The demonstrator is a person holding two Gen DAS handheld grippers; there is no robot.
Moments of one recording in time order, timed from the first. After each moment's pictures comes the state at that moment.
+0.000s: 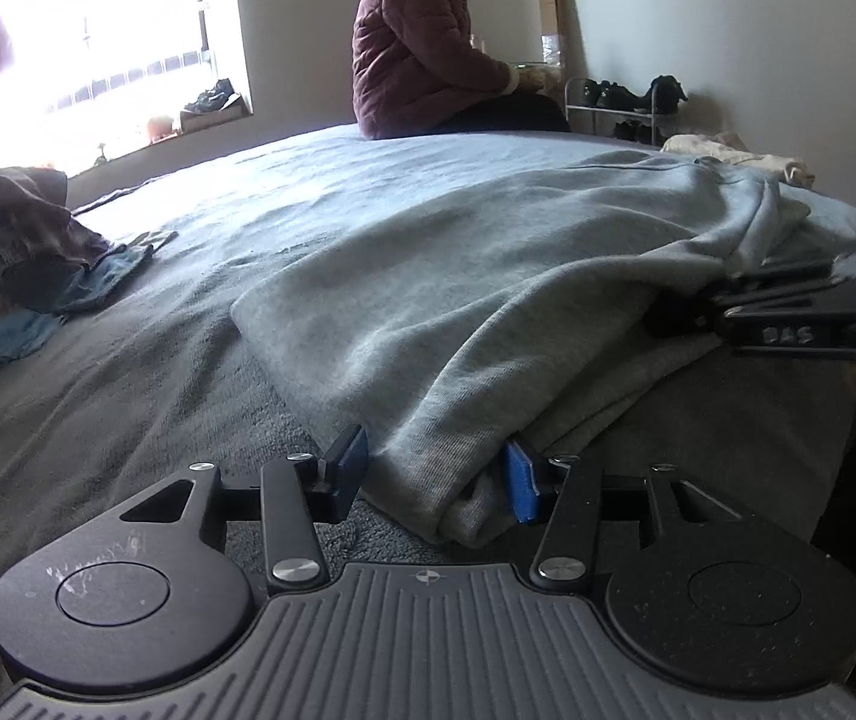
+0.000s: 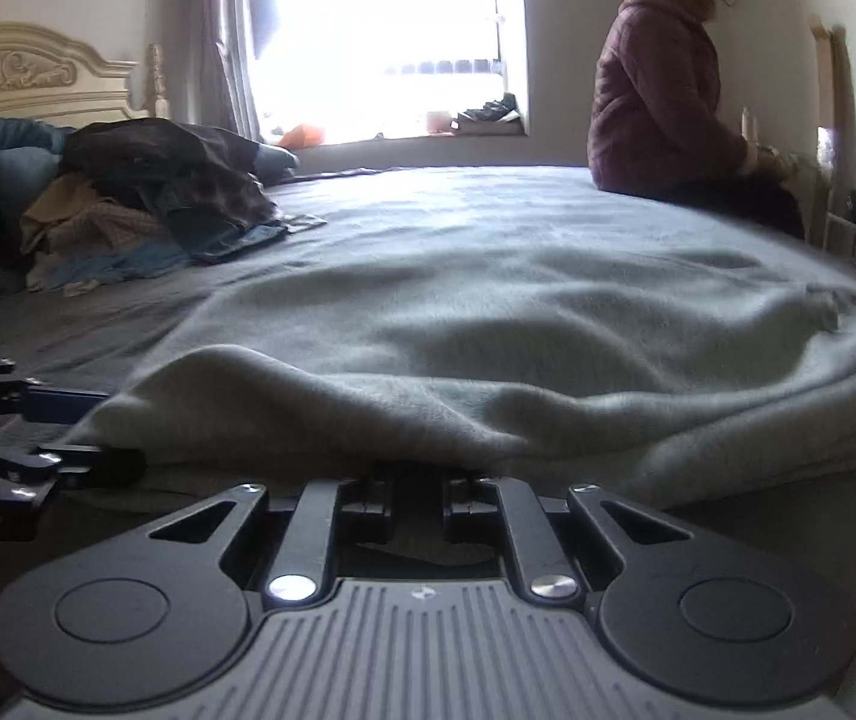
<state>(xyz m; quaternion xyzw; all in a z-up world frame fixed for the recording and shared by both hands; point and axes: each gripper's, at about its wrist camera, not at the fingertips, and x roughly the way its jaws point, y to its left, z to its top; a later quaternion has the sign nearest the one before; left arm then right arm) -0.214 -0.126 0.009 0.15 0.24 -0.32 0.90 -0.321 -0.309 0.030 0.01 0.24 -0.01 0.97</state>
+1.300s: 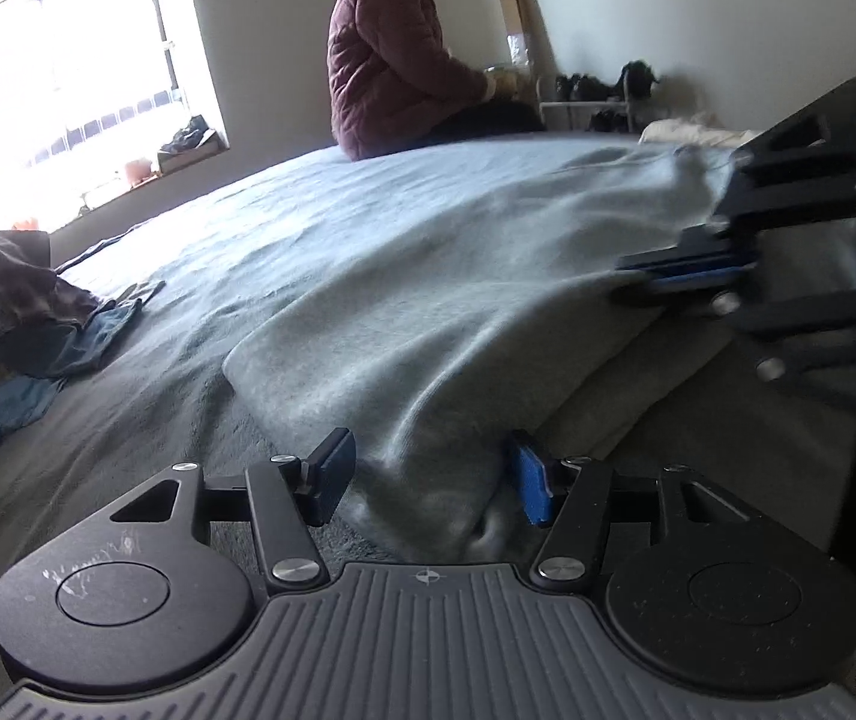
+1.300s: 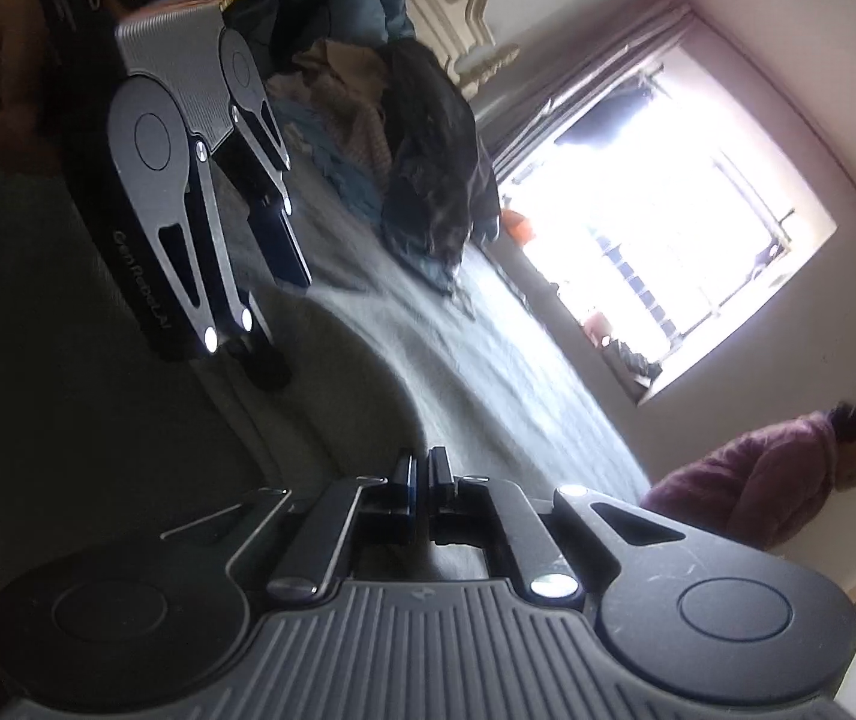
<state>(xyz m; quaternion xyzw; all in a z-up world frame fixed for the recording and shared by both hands) -0.204 -0.140 0.012 0.20 0.21 -0.33 0.90 -0.340 -0.237 0.028 -0.43 0.14 0.11 0.89</state>
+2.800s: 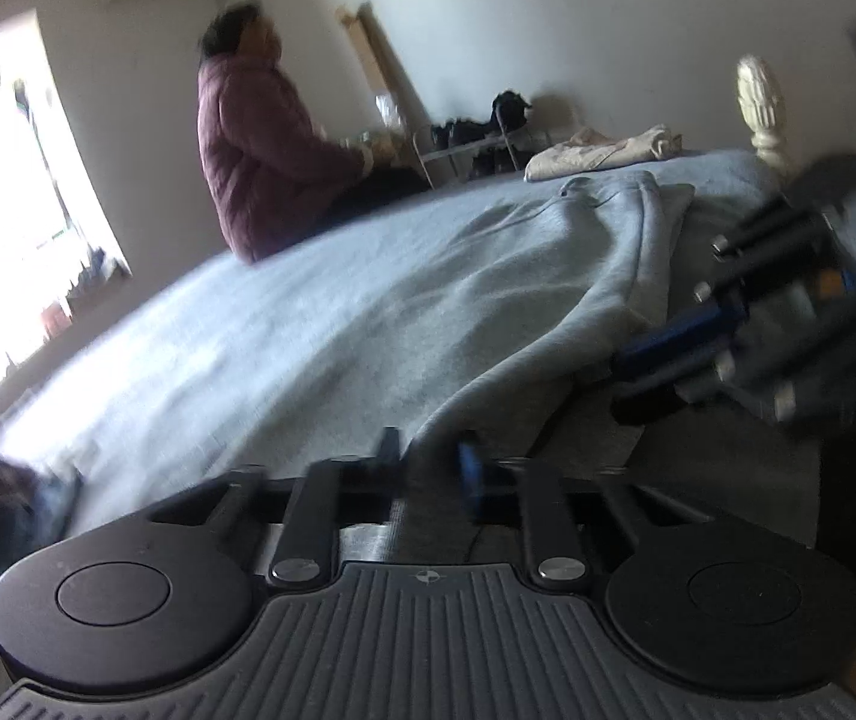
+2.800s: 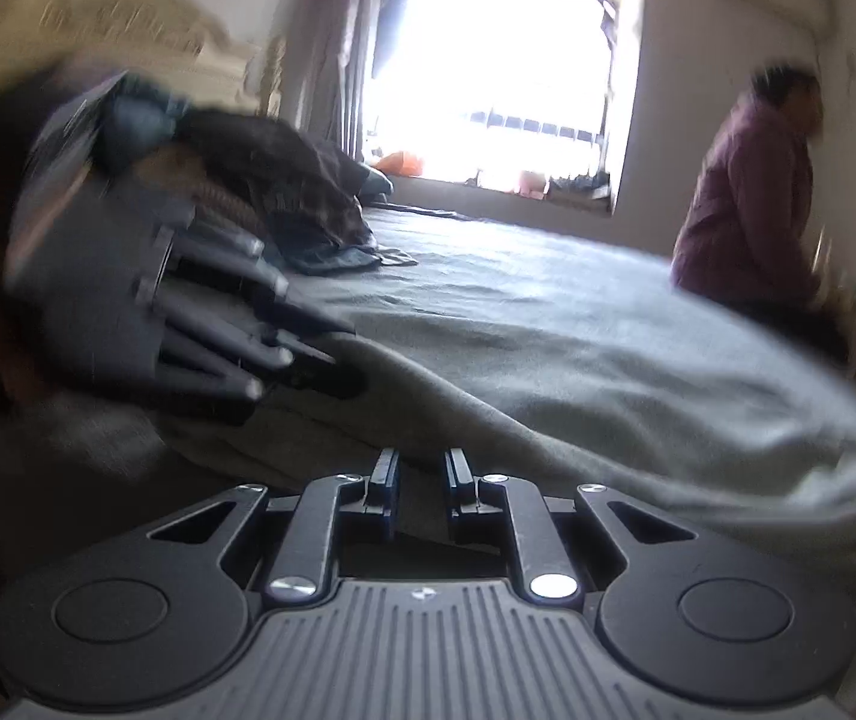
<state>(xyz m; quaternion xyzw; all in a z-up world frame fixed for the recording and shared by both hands) -0.218 -0.169 0.030 0.30 0.09 -0.42 0.85 -0.351 -0.295 0.058 -0.01 0.21 0.08 0.98</state>
